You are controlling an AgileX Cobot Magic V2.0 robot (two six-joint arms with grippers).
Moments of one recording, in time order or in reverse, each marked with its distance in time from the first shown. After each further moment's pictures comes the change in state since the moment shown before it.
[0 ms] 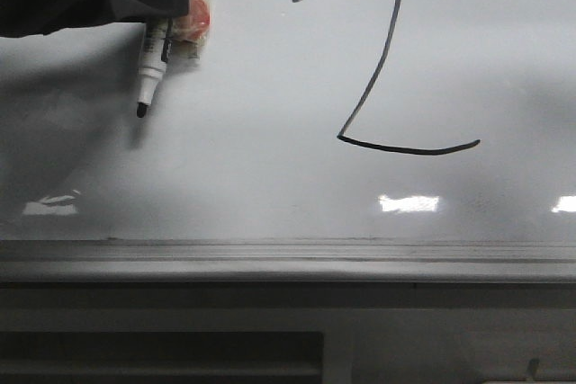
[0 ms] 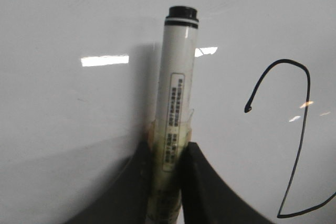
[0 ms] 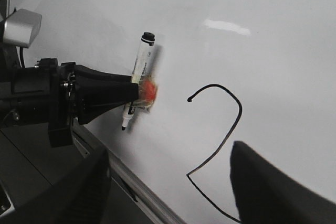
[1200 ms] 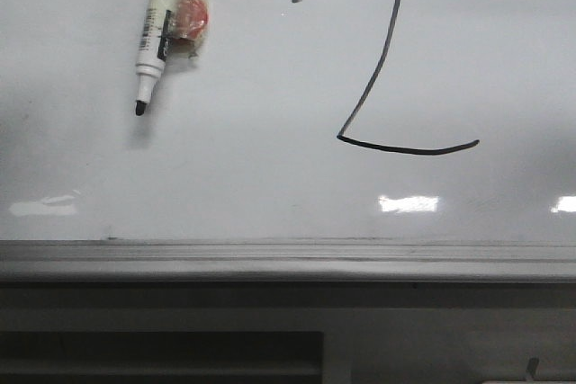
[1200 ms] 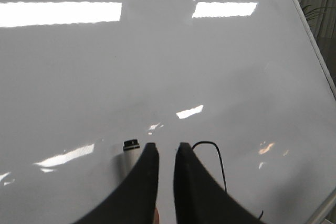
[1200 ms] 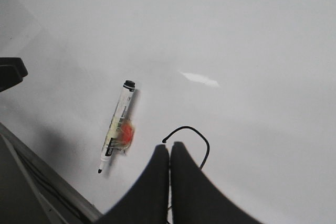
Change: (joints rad) left arm 0.000 -0.502 0.047 -0.002 0.221 0.378; right arm 0.000 -0.177 0.076 0.012 -0.174 -0.005
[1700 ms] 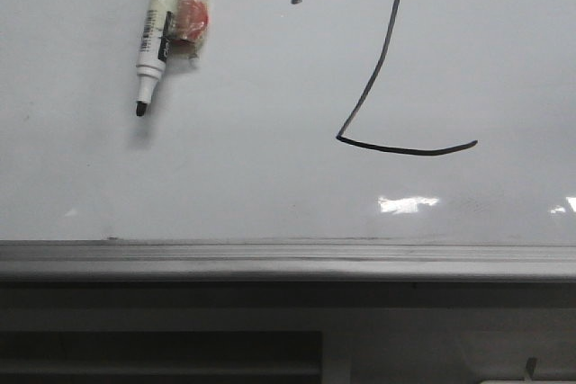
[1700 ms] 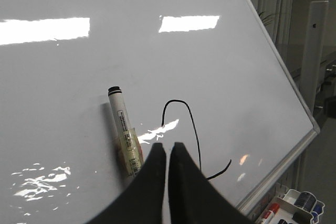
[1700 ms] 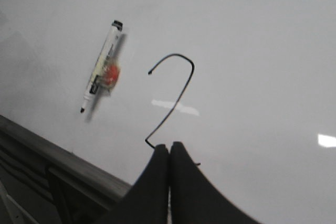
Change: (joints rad) left arm 0.000 -0.425 0.301 0.064 0.125 0.008; right arm 0.000 -0.510 0.484 0.012 -0.087 -0.033
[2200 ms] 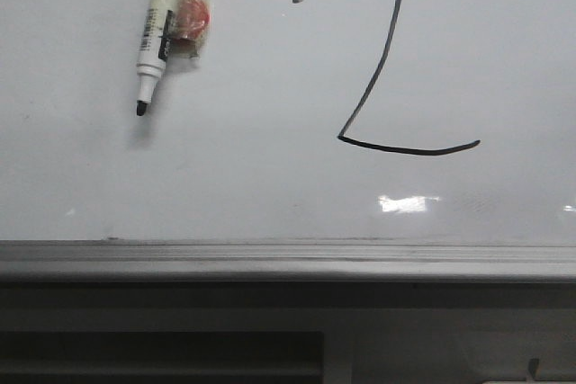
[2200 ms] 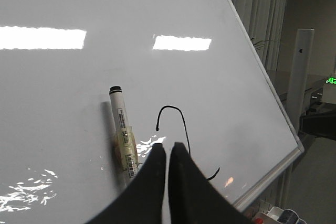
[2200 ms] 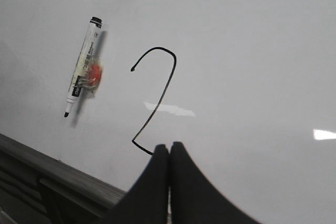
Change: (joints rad) left arm 0.000 -0.139 0.054 -0.058 0.022 0.000; right arm 0.000 -0.005 0.033 0.037 -0.068 0.000
